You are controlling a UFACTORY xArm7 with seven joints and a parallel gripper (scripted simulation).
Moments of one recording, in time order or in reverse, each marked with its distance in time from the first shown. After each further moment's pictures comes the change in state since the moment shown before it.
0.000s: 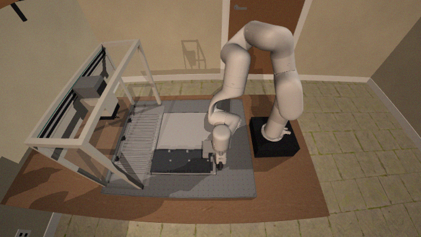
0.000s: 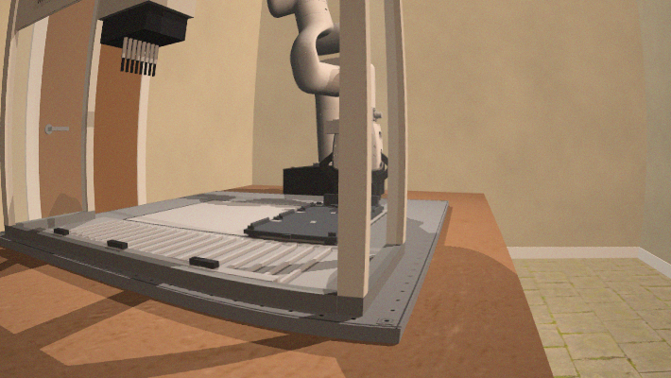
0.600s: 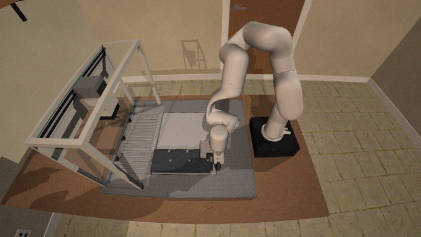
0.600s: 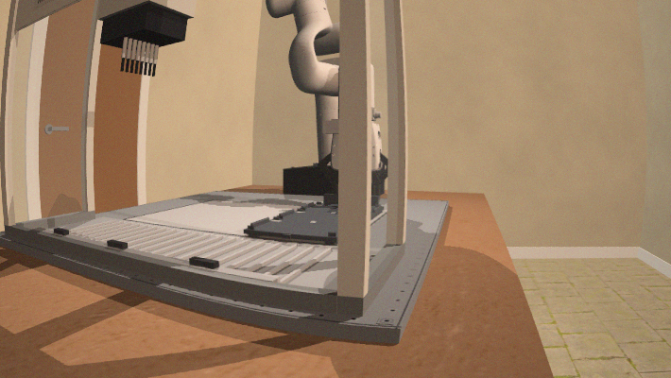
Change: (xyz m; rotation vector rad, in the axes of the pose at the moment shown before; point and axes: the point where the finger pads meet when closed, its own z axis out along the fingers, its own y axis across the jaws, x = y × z) arm 0.010 0.000 0.000 0.000 0.001 0.000
